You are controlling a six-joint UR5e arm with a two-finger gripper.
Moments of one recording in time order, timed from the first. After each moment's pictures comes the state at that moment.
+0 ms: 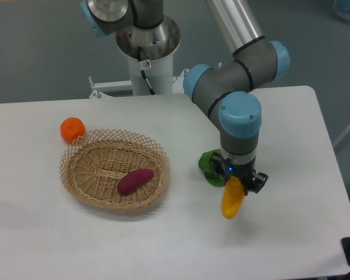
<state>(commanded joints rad) 2.52 -2.02 -1.57 -0.97 1.63 1.10</state>
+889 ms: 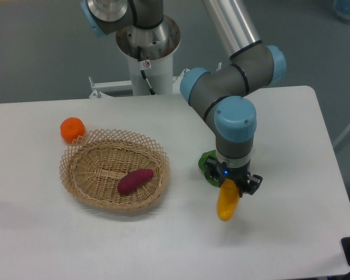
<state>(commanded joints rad) 2.48 -2.04 -1.66 -0.85 1.62 0.98</state>
